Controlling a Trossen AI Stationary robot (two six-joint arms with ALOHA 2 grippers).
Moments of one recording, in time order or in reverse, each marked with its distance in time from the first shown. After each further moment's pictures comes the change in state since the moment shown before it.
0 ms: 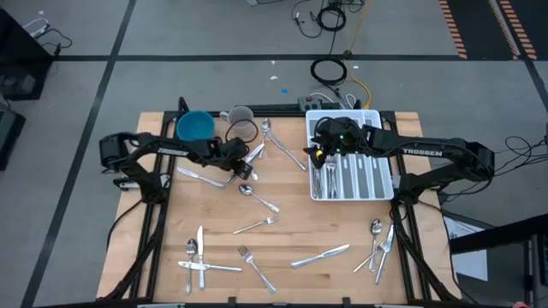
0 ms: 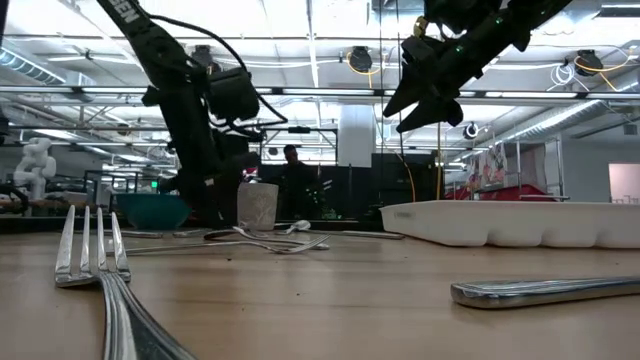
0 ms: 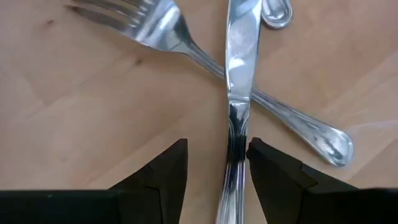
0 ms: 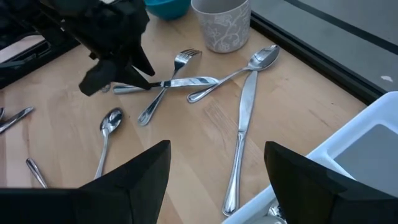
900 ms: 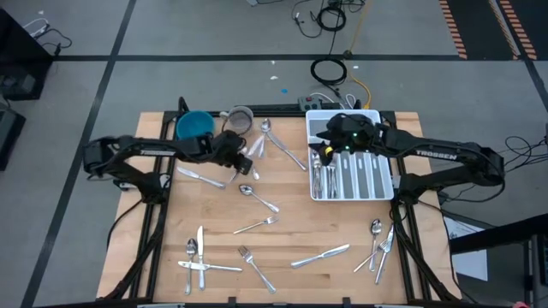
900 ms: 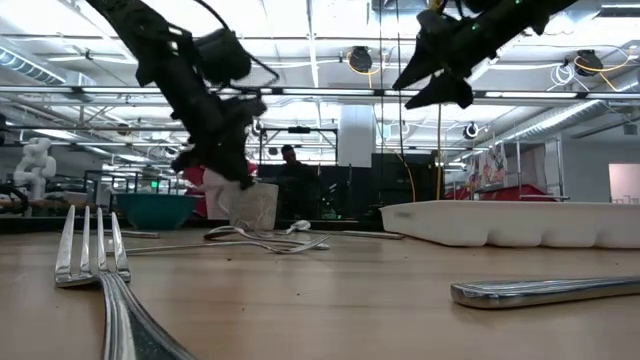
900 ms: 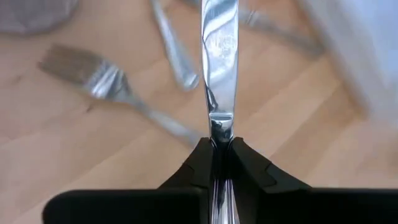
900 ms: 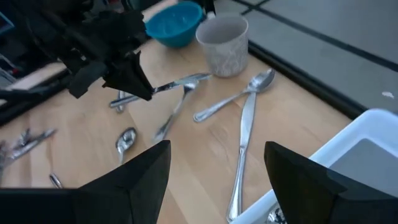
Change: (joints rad) left arm -0.003 -0.190 -0.001 0.074 0.098 -0.087; right arm -0.002 -0.136 0.000 -0.029 0.009 0.019
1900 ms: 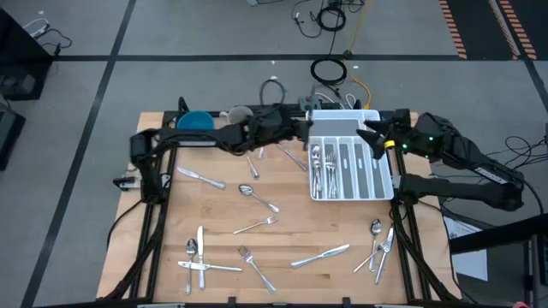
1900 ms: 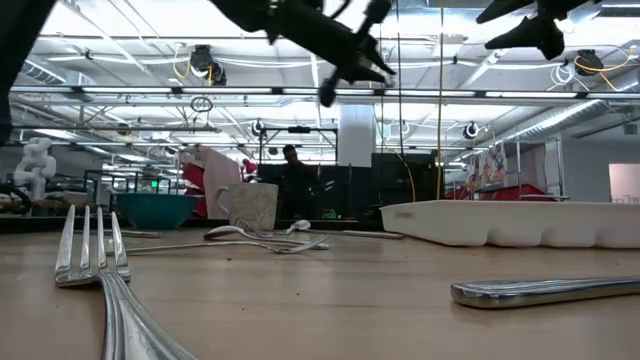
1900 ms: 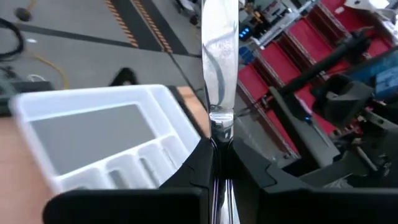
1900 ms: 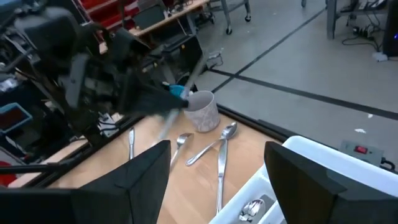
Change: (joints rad) left arm -0.124 0.469 0.757 0.369 -0.217 -0.155; right arm -0.020 -0.552 0.000 -0.300 0.135 0.077
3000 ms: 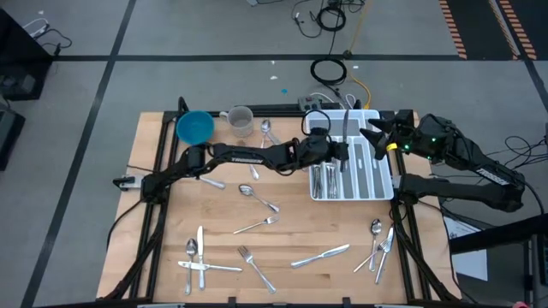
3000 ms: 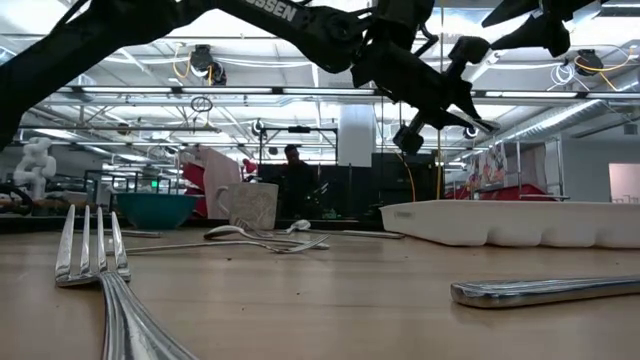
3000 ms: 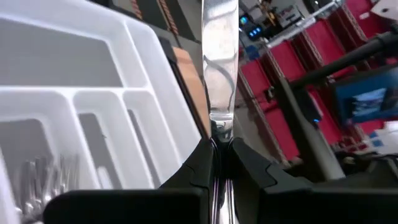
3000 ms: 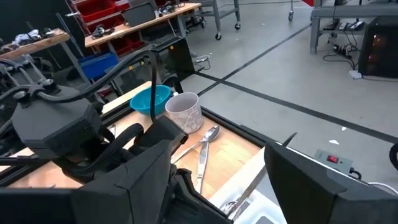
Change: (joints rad) left arm -0.112 0.519 0.526 -0.061 -0.114 -0.213; right arm 0.000 -0.021 0.000 -0.027 0.052 -0.098
